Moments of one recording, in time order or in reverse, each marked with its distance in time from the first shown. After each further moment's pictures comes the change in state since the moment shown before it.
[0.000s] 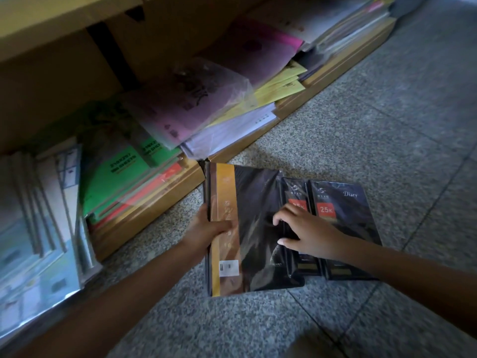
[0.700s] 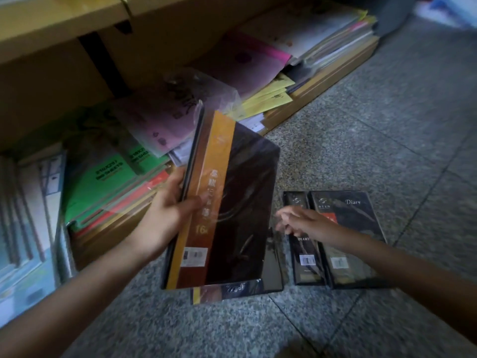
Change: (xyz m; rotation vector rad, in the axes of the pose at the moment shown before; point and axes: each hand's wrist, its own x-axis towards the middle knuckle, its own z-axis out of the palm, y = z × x) left_hand -0.061 0.083 -0.005 0.031 -0.093 0.474; right_hand -0.011 0.010 -0.046 0.742 -0.118 0.344
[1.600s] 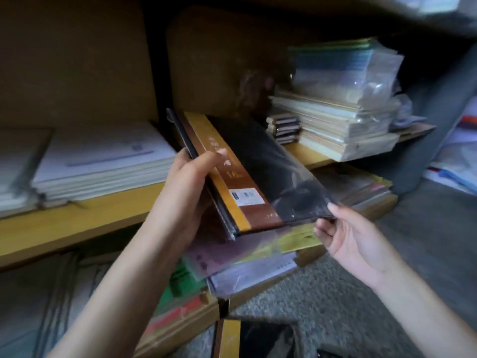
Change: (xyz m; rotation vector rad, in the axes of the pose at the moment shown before) left_hand 0.030 0.215 -0.021 -0.400 0.319 0.364; right_hand -0.006 -0.241 -0.079 1.002 0.073 -0.680
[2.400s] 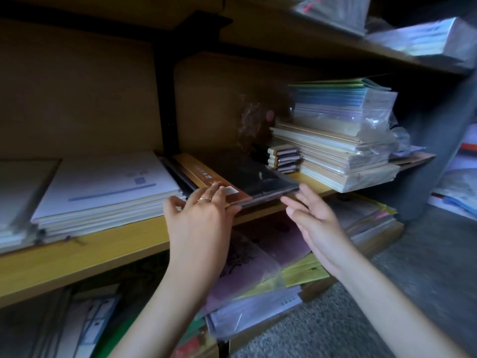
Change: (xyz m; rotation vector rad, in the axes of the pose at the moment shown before) left_hand 0.029 -0.035 -0.010 1.678 0.236 0.672; right_hand 0.060 0.002 0.037 -0.618 0.098 -0.197
